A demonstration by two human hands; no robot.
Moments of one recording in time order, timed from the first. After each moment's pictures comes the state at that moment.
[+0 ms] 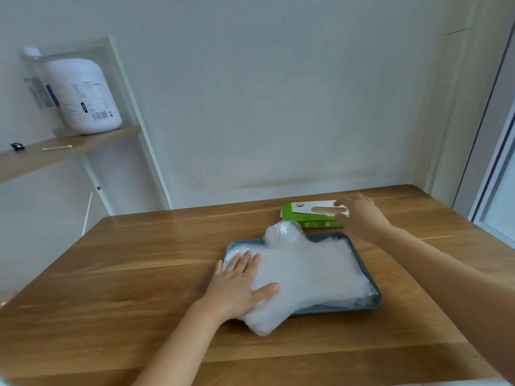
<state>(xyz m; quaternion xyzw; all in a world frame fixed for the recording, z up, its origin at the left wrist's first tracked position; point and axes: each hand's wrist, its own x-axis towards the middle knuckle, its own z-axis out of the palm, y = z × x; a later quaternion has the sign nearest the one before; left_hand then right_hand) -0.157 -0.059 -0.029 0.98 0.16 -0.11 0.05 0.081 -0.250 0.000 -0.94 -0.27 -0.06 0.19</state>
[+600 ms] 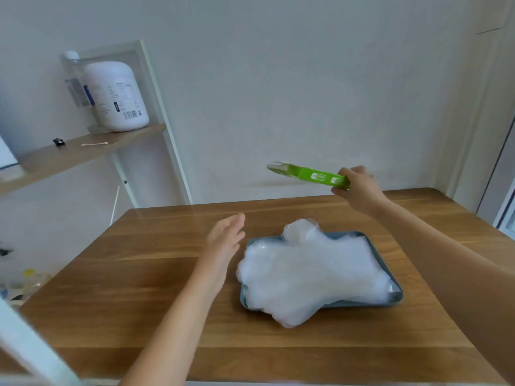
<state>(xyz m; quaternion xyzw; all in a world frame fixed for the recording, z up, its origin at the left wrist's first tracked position) -0.177 -0.045 0.027 0.64 0.25 0.25 0.68 0.079 -0.212 0.047 -0.90 -0.32 -0.11 0.29</state>
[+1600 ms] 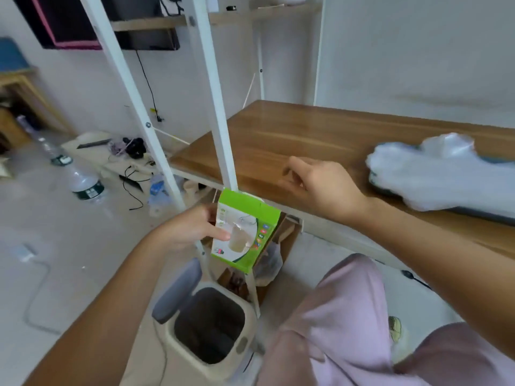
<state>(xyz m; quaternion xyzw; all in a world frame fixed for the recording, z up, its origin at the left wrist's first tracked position) -0.495 0.010 -0.058 0.75 0.35 0.08 0.55 -0.251 -0.114 -0.013 -0.61 -0.74 -0.16 0.25</state>
